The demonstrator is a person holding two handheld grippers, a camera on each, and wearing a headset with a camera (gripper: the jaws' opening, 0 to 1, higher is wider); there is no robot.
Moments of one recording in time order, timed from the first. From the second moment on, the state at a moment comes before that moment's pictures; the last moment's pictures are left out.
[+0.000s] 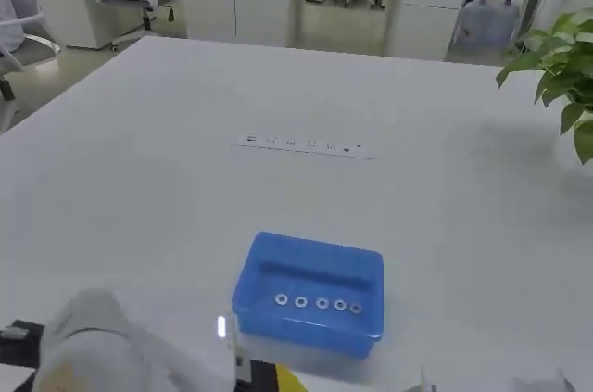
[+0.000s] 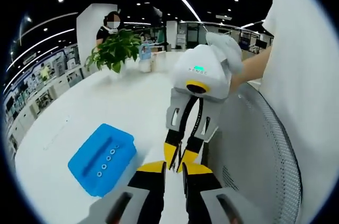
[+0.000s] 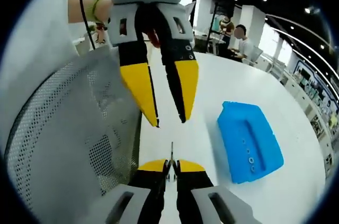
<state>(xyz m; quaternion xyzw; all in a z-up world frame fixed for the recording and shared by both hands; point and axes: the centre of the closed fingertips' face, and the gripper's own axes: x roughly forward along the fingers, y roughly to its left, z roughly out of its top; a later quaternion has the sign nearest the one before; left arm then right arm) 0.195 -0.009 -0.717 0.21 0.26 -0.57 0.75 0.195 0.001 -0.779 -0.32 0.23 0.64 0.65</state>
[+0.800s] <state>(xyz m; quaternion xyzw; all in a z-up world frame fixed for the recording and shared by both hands) 0.199 -0.015 -0.726 0.32 0.29 -0.59 0.68 0.199 0.009 -0.779 -0.31 0.23 0.65 0.66</state>
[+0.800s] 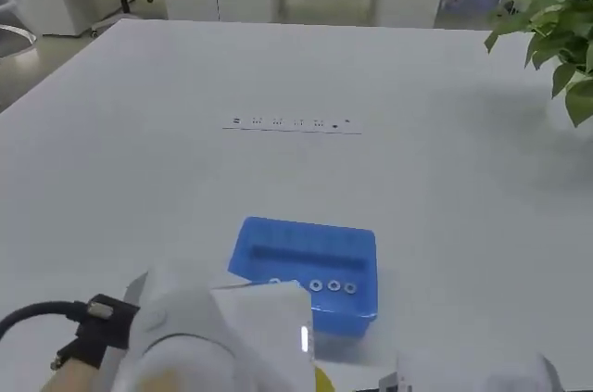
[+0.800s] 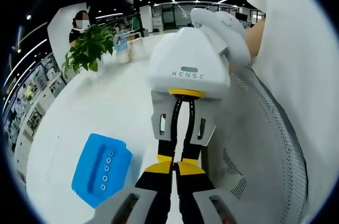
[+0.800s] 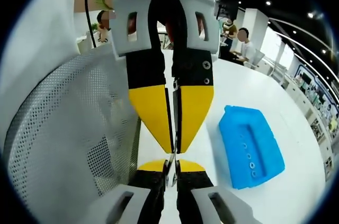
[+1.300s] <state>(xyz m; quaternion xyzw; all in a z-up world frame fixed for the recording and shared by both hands) 0.206 0.023 -0.741 0.31 0.34 -0.59 0.66 0.202 0.025 -0.791 -0.26 0.26 0.63 0.69</state>
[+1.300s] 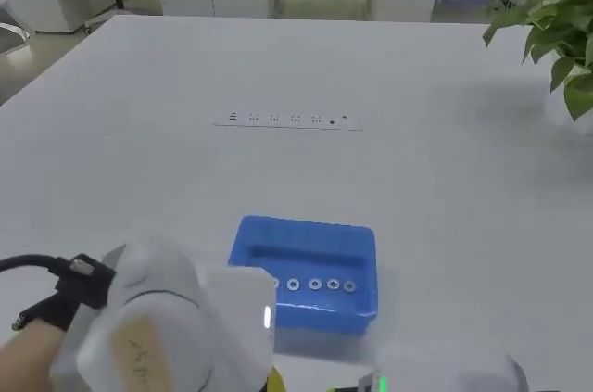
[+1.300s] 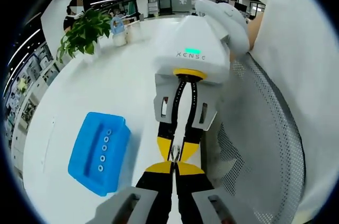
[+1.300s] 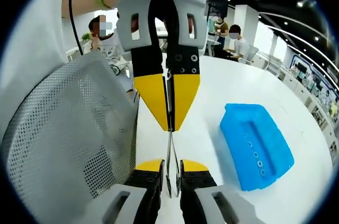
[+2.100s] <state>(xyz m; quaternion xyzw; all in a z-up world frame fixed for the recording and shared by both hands) 0.213 0.049 -0.820 0.37 0.44 -0.56 0.60 0.217 -0.057 -0.762 -0.18 0.29 0.50 0.80</state>
